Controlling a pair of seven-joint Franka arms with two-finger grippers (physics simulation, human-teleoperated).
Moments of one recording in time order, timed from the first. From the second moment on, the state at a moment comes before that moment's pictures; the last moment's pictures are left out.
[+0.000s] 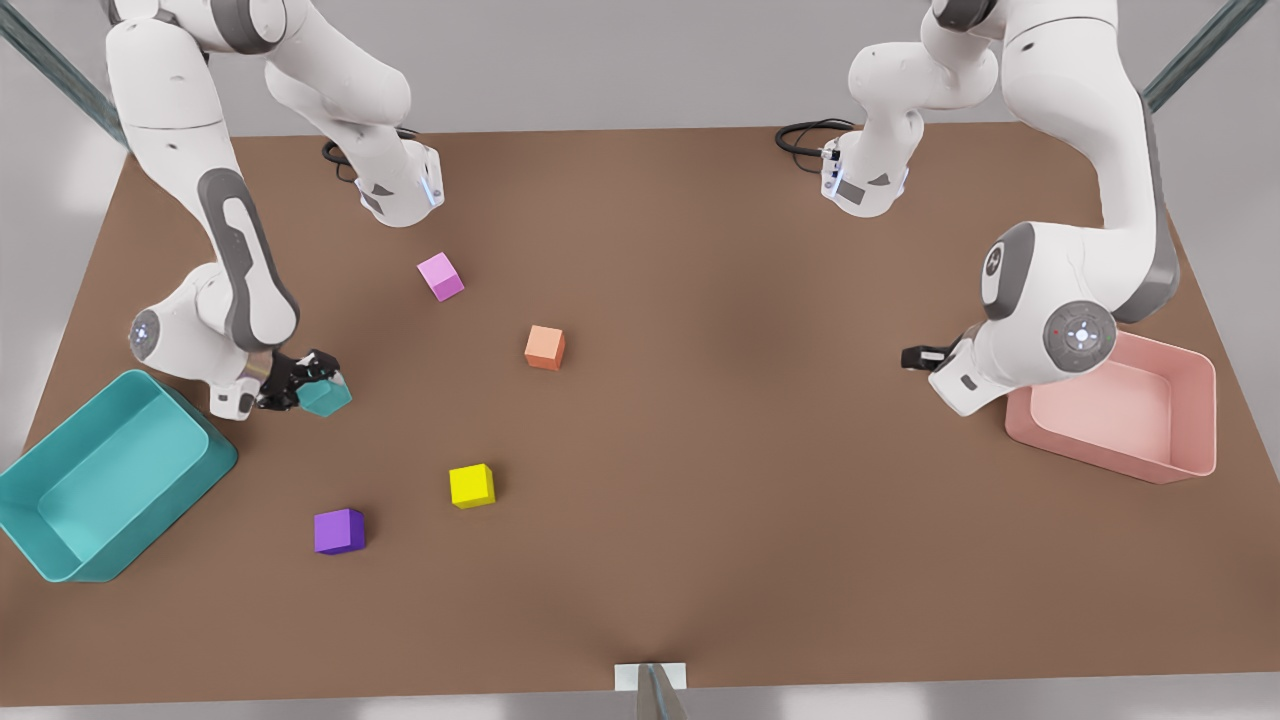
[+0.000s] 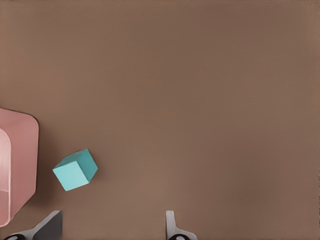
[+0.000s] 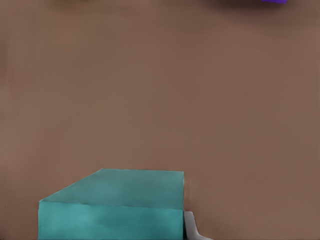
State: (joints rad) left arm -0.06 0.25 -0.10 -1.61 0.04 1.58 -0.04; right arm -0.19 0.22 0.05 -2.27 0.41 2.31 -1.06
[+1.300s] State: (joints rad) left arm 0.07 0.39 0.13 -2.21 0.02 2.32 -0.18; right arm 1.03 0.82 -0.14 -1.63 0.46 2.71 0.16
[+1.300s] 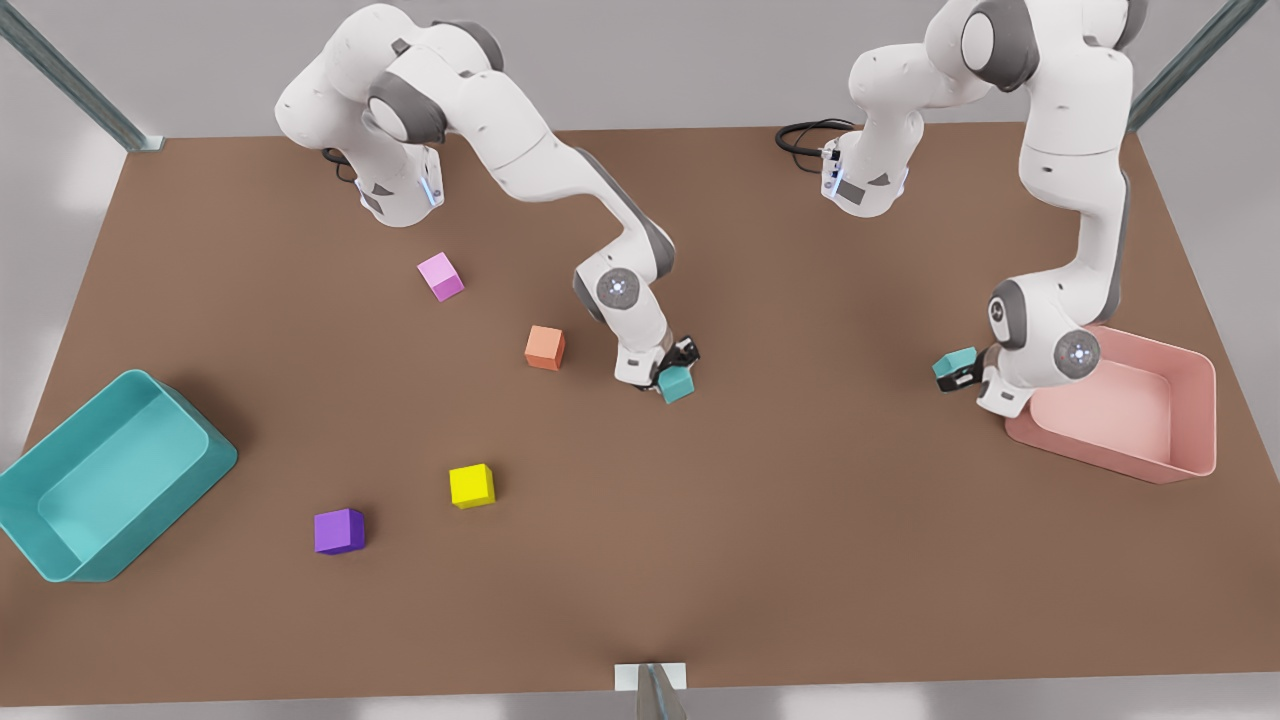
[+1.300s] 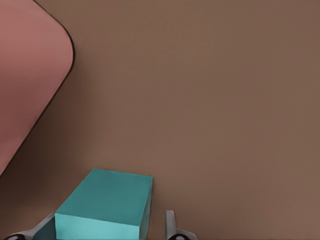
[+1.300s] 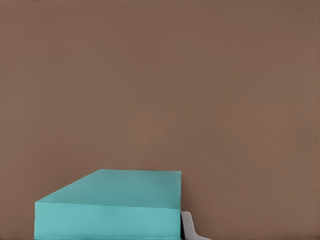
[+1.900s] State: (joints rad) left arm -0.02 0.39 -0.01 -1.76 0.04 2.00 -0.25; right arm 0.89 0.61 -0.15 -1.61 0.49 2.53 0.21
